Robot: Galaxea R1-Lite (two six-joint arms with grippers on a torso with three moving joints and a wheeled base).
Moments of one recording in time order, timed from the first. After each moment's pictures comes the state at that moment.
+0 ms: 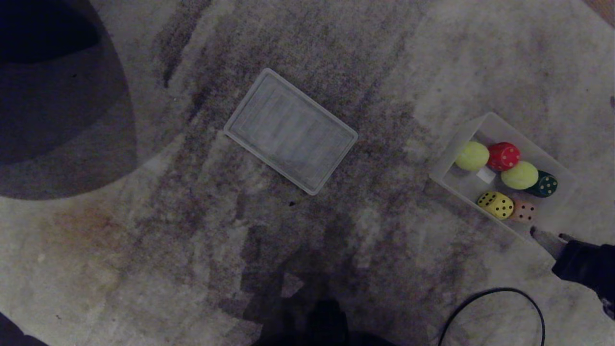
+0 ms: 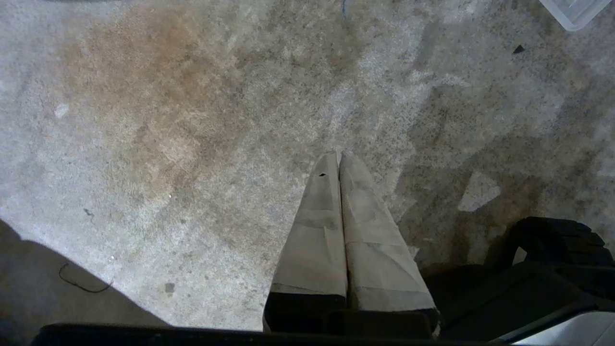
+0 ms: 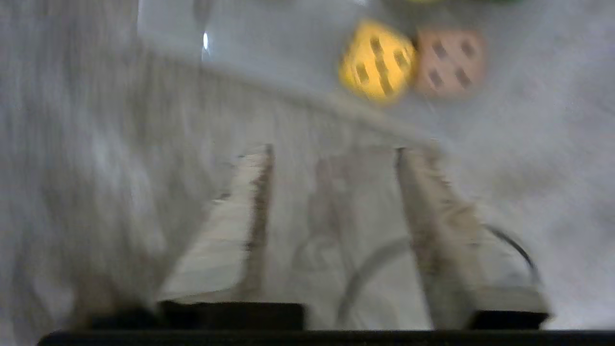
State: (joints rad) left arm -0.01 0.00 0.00 0.00 0.04 -0.03; right arm 0.02 1.25 -0.09 -0.96 -0.10 0.19
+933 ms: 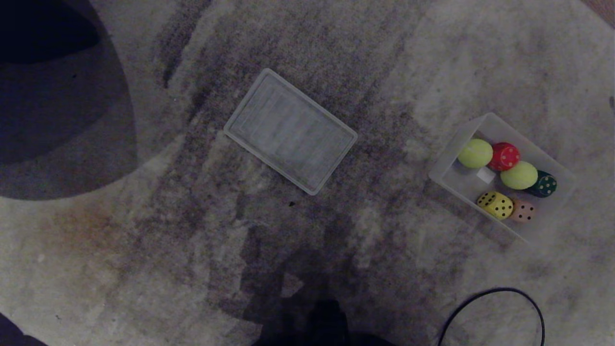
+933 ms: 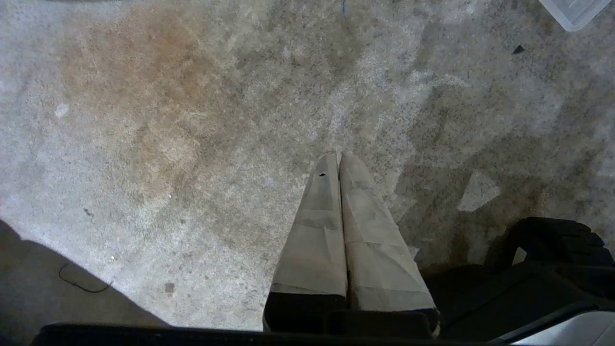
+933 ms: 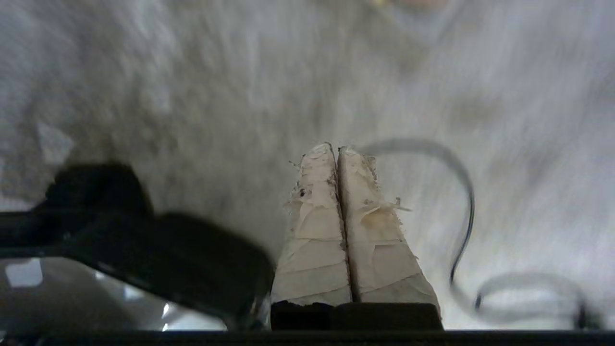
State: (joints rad) left arm -0.01 0.00 0.00 0.00 0.04 -0.03; right arm 0.00 0.12 0.00 0.00 0.00 0.02
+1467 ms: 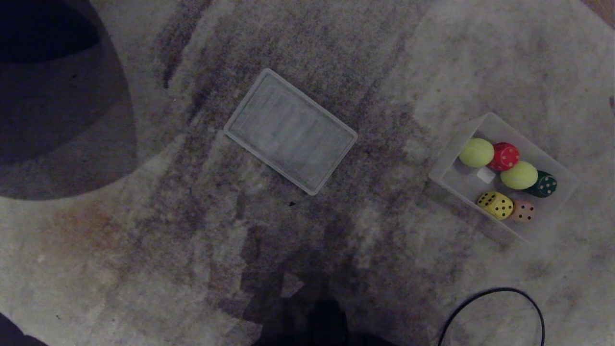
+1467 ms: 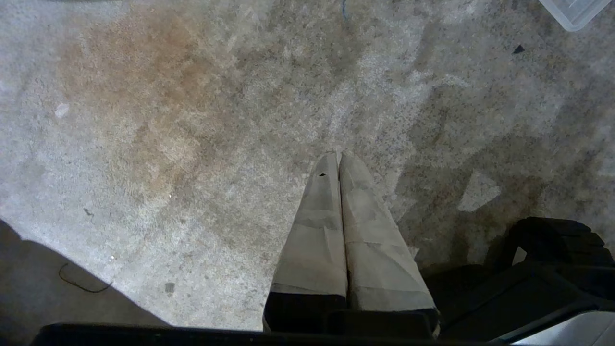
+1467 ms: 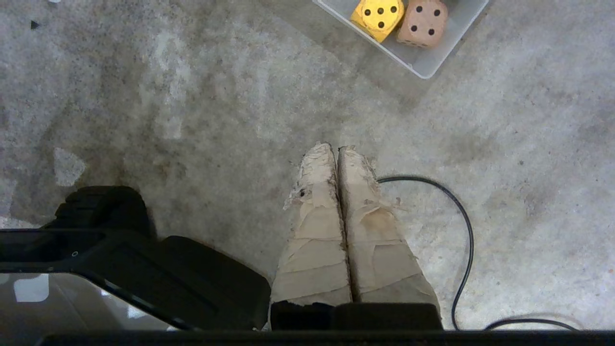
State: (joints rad) left arm -0.01 0.00 0.00 0.00 0.04 -0.03; right arm 0.01 0.00 0.00 0.01 0.01 0.01
